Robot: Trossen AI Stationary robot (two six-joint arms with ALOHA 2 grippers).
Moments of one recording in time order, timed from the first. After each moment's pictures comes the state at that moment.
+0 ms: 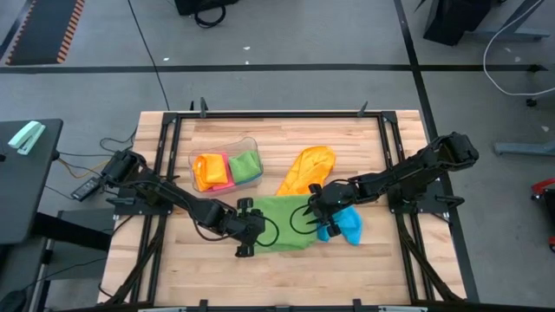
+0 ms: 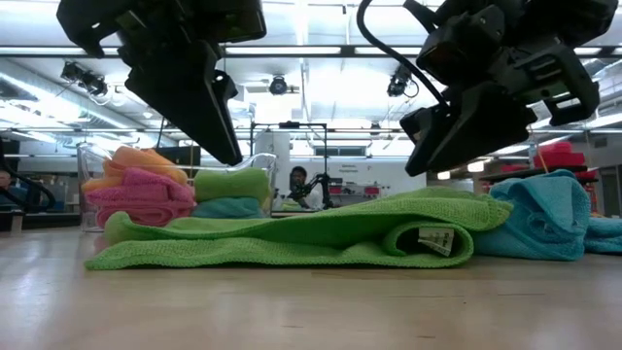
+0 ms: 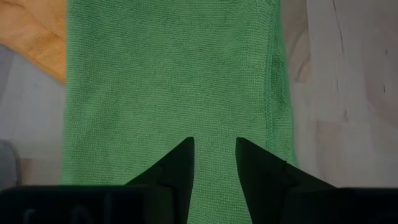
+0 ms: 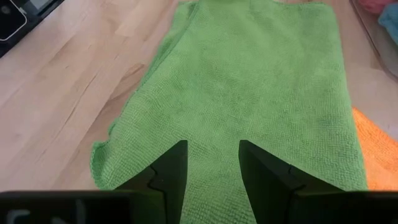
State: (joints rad) left arm -0.43 1.69 1.07 -0.40 -0.30 -0.37; right arm 0.19 1.48 0.60 0.19 -0.11 -0.09
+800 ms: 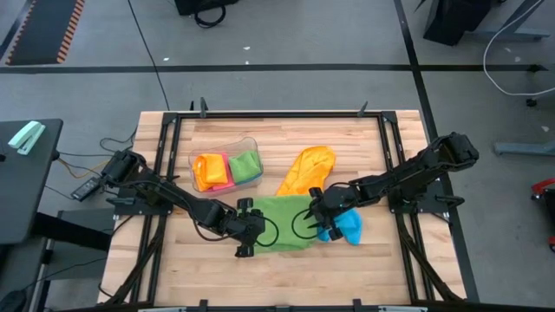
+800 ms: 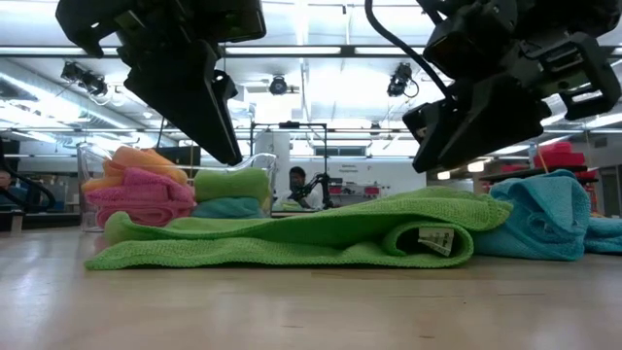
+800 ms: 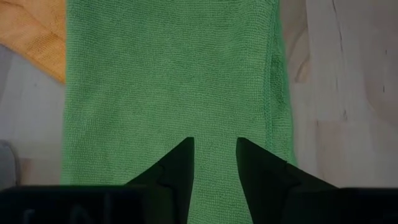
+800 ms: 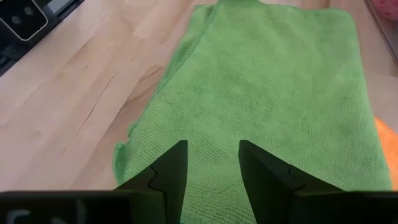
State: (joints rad) left arm -0.43 1.69 1.07 -0.40 -0.30 -0.37; right arm 0.23 1.48 0.60 0.20 -0.11 -0.08
